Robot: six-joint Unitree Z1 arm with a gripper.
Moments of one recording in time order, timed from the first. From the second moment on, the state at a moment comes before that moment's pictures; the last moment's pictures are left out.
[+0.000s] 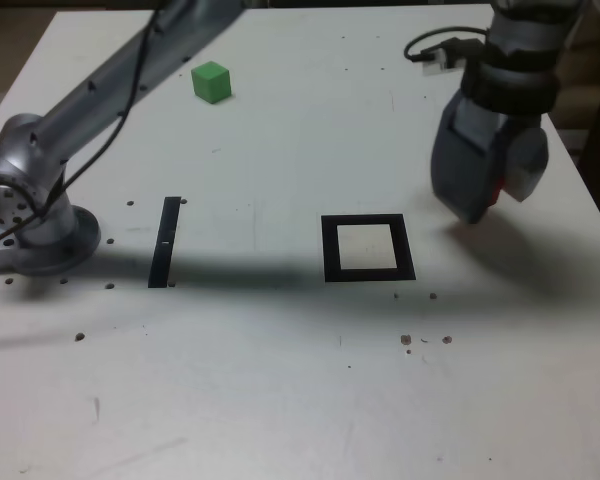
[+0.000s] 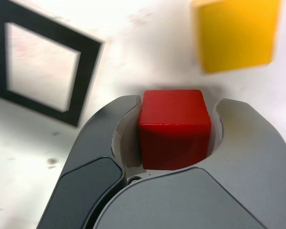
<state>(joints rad) 0.03 2.45 -2.38 1.60 -0.06 -0.40</state>
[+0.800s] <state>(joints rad) -0.06 2.05 -1.76 1.42 -0.05 -0.05</state>
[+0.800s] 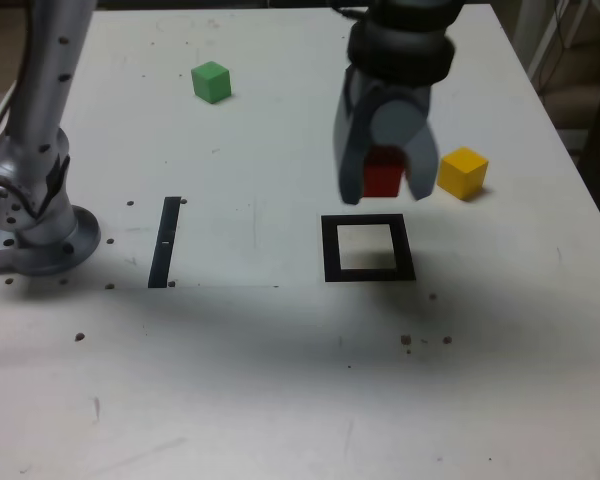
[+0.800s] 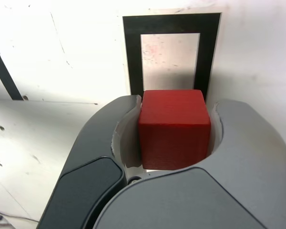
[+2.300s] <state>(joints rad) -0.07 2.03 -1.41 1.03 0.00 0.02</state>
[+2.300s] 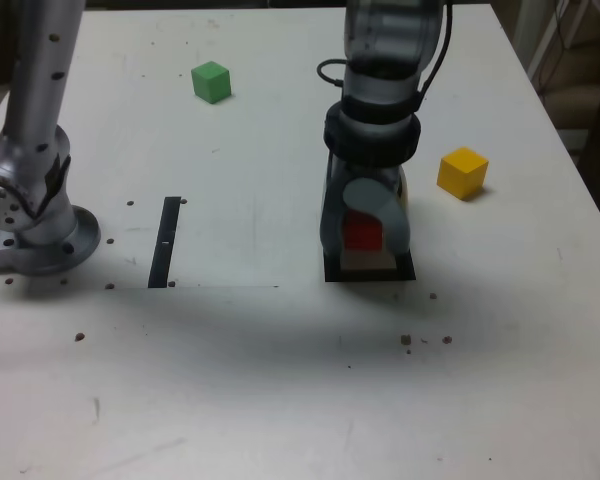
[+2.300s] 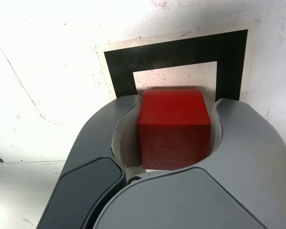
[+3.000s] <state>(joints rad) -0.07 2.04 -1.39 1.01 -0.03 0.02</state>
